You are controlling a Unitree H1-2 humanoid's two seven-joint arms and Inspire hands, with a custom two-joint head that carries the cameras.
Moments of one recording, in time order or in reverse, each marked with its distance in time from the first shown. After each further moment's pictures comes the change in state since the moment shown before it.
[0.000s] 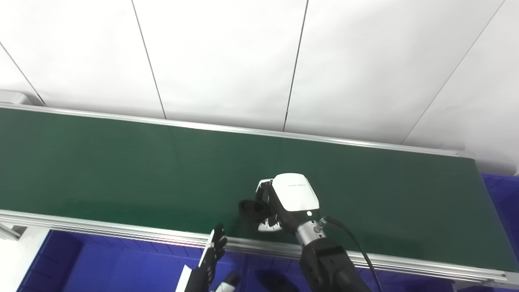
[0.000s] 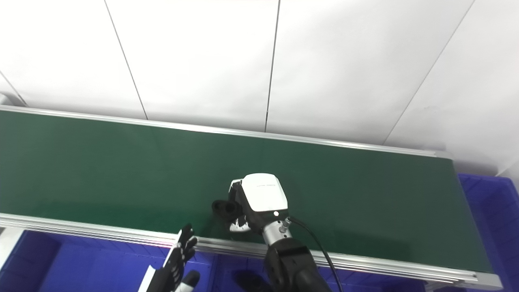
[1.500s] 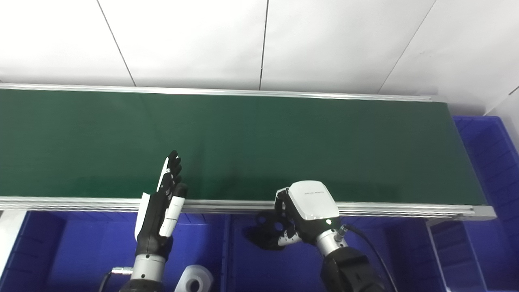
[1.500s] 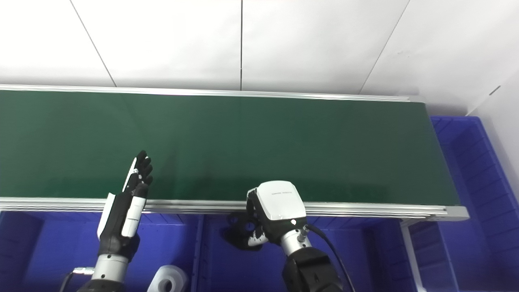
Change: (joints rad) left arm -0.186 0.034 0.152 -0.029 -0.105 0.155 -0.041; right arm 0.351 -0.042 -0.127 -0.202 -0.185 -0.020 0.136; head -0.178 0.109
